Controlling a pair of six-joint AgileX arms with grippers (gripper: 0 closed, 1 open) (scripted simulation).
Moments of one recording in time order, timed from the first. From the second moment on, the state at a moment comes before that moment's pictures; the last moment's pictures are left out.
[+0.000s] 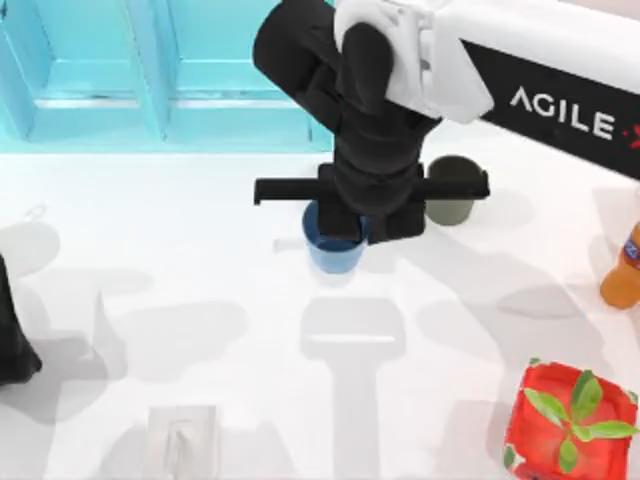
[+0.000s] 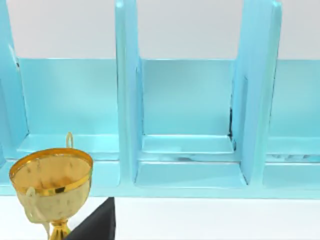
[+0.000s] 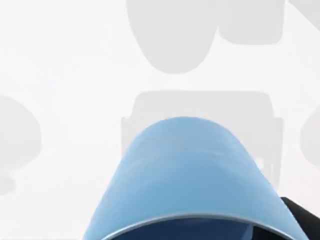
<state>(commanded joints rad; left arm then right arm) 0.00 0.00 0.00 0.00 0.00 0.00 0.77 2.10 1.87 -1.20 0.14 0.77</state>
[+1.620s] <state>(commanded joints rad) 0.00 0.00 0.00 0.00 0.00 0.00 -0.72 1.60 1.42 -1.40 -0.02 -0.71</state>
